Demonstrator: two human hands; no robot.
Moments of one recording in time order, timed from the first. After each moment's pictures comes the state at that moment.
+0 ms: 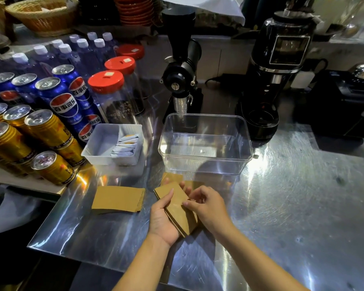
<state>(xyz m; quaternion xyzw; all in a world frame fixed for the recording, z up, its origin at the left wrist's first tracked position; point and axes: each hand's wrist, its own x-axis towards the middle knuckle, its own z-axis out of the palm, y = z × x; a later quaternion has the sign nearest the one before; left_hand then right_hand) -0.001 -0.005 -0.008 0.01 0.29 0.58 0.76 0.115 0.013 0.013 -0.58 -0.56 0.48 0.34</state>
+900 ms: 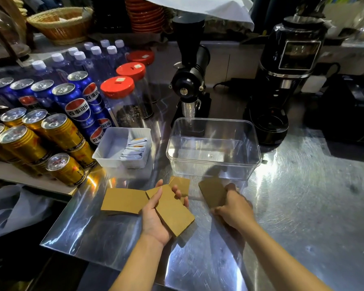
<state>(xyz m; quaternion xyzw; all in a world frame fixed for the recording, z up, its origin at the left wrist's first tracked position) -0.027 -0.005 -0.003 0.00 0.27 0.66 0.70 0.153 0.040 -0.001 -0.71 -0.64 0.30 0.08</state>
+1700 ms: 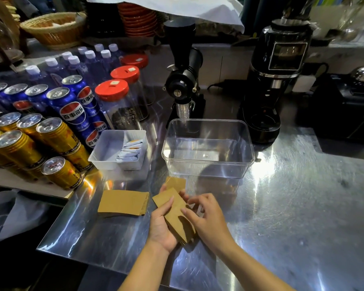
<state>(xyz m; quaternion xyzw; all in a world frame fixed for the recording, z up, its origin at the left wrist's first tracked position) -0.004 -0.015 -0.007 0.03 0.29 0.64 0.71 0.112 -0.010 0.016 -0.56 -0.63 0.42 0.35</state>
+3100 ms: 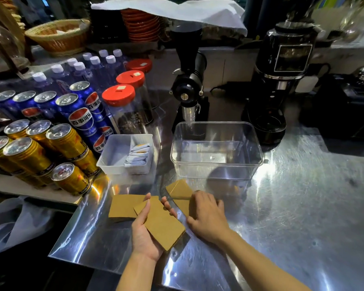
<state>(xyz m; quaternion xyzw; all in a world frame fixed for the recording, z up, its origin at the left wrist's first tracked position) -0.062 -0.032 -0.004 0.01 0.29 0.67 0.68 0.087 0.017 -0.027 -0.58 -0.78 0.22 0.13</state>
